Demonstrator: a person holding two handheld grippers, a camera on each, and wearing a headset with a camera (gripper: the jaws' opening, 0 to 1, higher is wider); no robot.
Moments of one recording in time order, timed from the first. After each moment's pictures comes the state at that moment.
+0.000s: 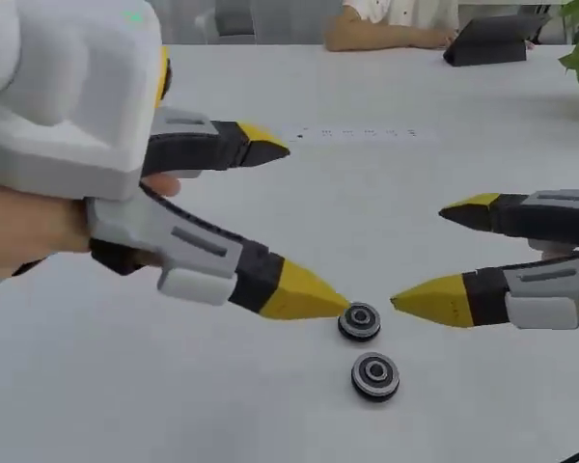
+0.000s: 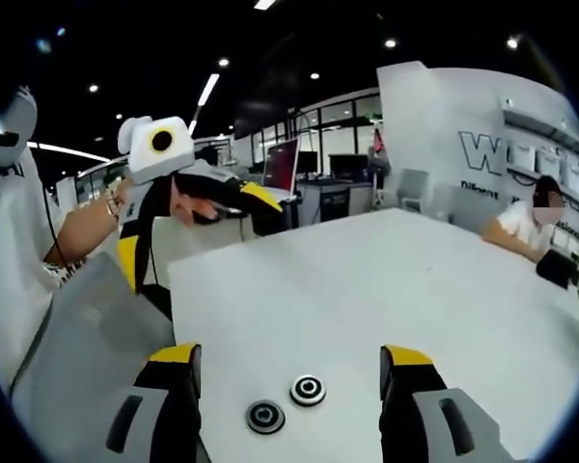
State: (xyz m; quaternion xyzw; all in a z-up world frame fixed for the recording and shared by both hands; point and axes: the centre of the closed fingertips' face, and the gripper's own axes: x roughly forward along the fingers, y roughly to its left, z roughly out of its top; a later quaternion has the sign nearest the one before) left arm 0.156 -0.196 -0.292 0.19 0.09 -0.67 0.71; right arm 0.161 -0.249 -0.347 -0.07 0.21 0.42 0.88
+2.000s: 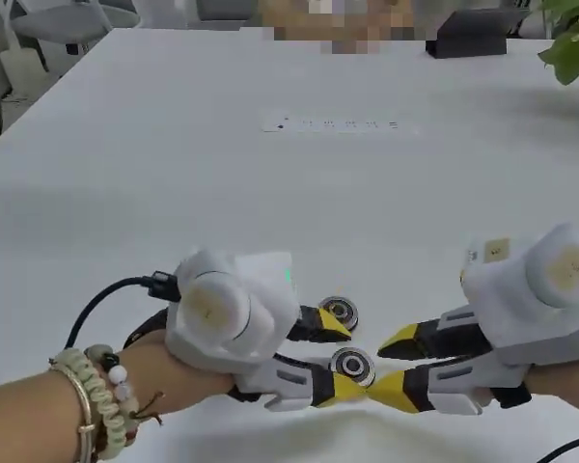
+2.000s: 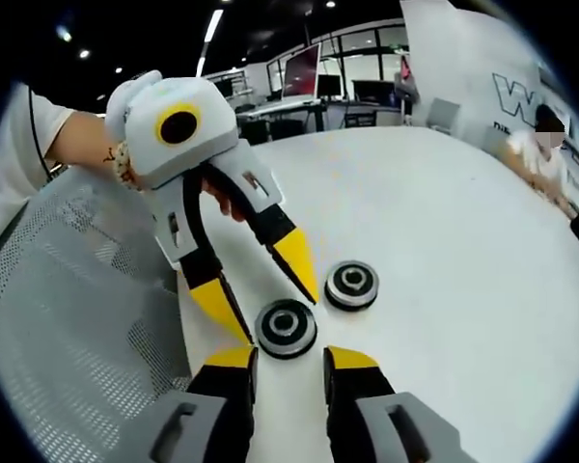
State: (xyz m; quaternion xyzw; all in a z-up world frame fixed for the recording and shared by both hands) left arm 0.130 -0.239 -0.459 0.24 0.15 -0.70 0.66; right arm 0.124 -0.244 -0.474 -0.12 0.37 0.45 0.81
